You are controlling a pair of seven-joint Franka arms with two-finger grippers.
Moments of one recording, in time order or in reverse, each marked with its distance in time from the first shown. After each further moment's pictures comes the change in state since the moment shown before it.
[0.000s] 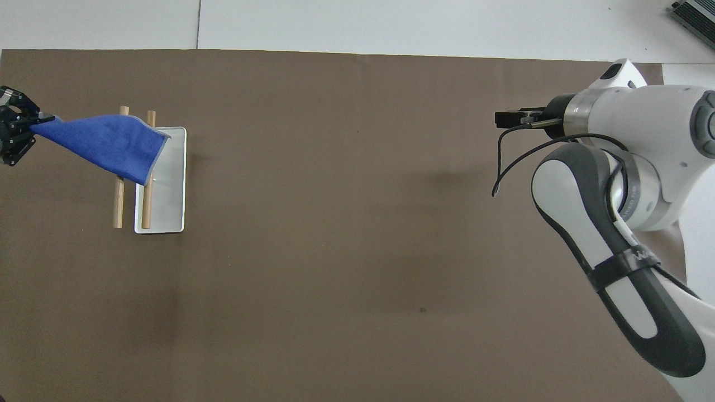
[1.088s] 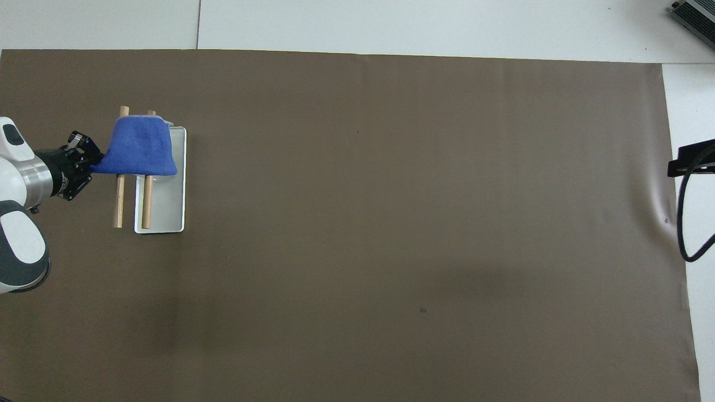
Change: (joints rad) left arm -0.014 -0.048 -0.076 -0.117 0.000 0.022 0.000; right arm -0.139 -0.160 -0.010 0.125 -0.059 -0.499 0.059
